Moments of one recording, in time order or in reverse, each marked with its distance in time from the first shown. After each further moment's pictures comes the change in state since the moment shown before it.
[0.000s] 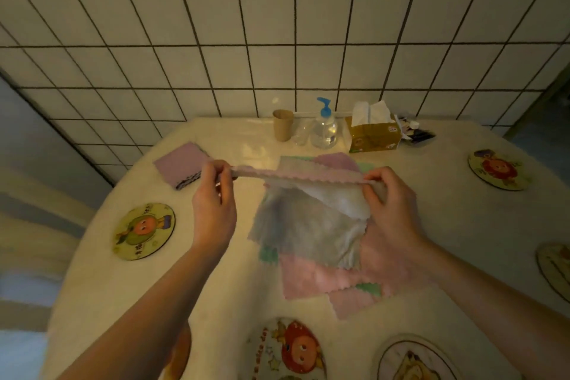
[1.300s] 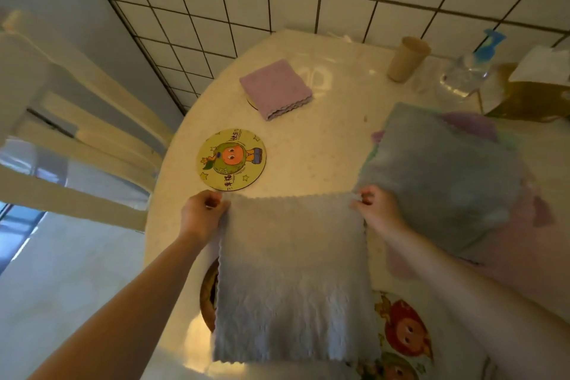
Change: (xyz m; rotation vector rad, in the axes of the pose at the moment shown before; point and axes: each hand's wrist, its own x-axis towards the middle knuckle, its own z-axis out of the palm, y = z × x) left_hand -0.031 -0.248 -0.183 0.330 -0.152 -0.878; right_hand -0.052 -0.023 0.271 -0.013 -0.567 0.515
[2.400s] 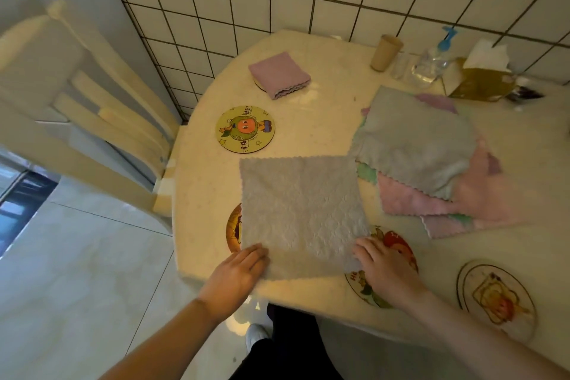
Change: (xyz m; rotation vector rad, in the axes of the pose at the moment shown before) left_hand -0.165 -0.145 -0.011 0.690 -0.265 1.190; right_hand -0.220 0.090 0.009 -0.934 -0.083 -0.732
